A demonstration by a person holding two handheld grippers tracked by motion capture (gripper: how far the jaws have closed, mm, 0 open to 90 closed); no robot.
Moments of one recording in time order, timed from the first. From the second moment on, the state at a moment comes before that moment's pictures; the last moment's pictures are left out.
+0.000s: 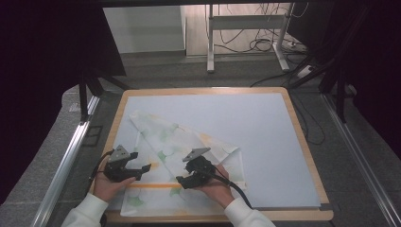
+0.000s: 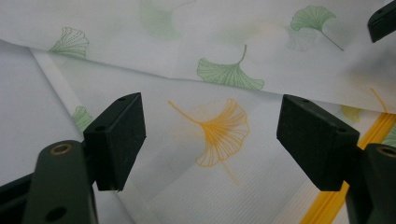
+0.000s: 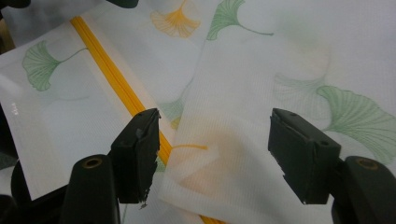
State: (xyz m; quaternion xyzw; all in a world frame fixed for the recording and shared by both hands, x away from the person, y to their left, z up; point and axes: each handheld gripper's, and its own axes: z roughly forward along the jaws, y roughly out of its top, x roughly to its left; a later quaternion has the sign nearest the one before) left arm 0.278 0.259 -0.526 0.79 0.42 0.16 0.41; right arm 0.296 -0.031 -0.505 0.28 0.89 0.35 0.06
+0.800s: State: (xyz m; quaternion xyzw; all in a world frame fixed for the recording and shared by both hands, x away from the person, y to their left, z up) left arm 0.278 0.258 -0.527 0.80 0.41 0.16 0.41; right arm 0.303 -0.014 -0.525 0.29 0.91 0.30 0.07
